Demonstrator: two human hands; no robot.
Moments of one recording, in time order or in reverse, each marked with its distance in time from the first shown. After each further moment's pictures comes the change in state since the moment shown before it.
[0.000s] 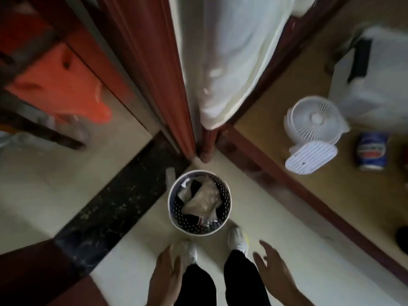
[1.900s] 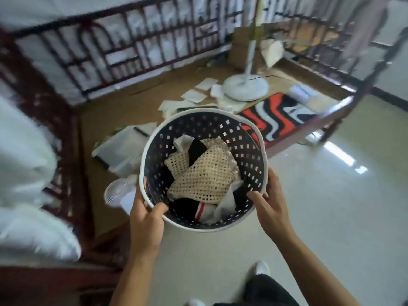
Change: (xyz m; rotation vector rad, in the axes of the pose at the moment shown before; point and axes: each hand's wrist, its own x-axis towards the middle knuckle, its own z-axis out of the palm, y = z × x) left_hand -0.476 0.260 -0.090 -0.104 -0.448 1.093; right_hand -0.535 0.032 -0.160 1.237 1.418 -0.241
